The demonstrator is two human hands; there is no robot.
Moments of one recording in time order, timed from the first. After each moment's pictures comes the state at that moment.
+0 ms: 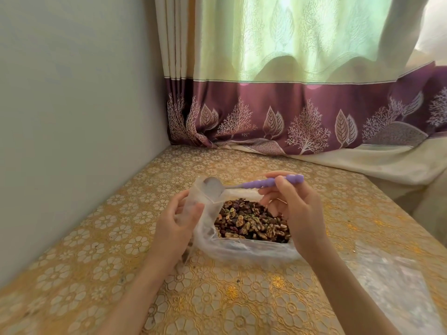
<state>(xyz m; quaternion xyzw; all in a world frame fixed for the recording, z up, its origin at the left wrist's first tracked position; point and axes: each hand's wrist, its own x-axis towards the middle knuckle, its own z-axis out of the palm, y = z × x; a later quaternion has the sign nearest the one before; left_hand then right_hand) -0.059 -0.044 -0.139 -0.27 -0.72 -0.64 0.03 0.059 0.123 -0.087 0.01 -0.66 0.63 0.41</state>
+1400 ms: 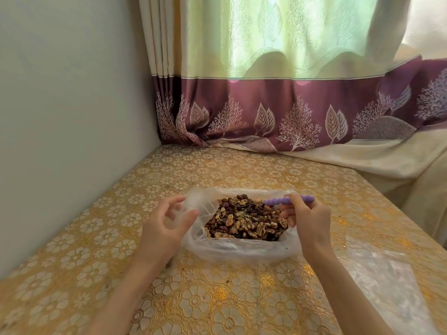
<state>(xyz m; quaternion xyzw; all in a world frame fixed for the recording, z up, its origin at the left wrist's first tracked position) -0.061 -0.046 -0.143 -0.29 -0.76 -0.58 0.06 0.064 0.164 -0.122 -0.22 -0.64 0.59 0.44</state>
